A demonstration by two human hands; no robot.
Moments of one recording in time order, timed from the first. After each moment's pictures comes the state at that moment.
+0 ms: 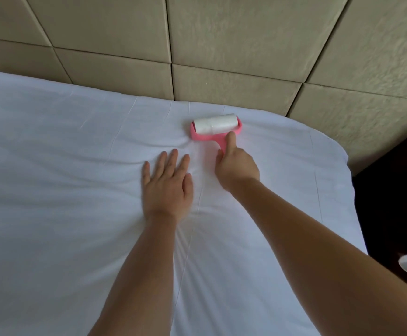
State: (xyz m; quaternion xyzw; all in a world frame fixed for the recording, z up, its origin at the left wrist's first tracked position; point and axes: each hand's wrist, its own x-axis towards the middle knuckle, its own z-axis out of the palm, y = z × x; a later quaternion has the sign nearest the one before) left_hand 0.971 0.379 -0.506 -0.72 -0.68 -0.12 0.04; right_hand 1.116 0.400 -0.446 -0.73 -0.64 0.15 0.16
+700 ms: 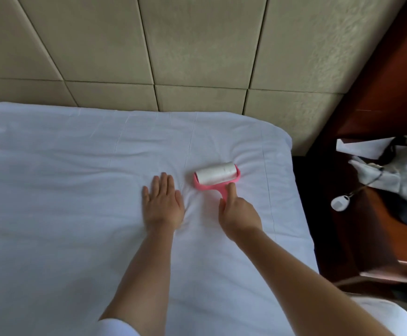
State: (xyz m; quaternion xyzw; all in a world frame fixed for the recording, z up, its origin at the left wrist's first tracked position) left_hand 0.974 0.263 -0.483 -0.71 -0.70 -0.01 -0.04; right_hand 1.129 0.187 -0.420 -0.76 -0.60 0.21 0.14
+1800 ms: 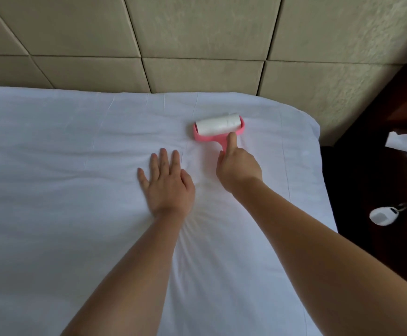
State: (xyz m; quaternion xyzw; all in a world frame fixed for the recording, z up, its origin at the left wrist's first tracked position) left_hand 1.020 0.331 -0.502 -0.67 -0.74 -0.08 0.01; right_hand 1.160 0.331 -0.437 -0.76 -0.60 0.17 0.16
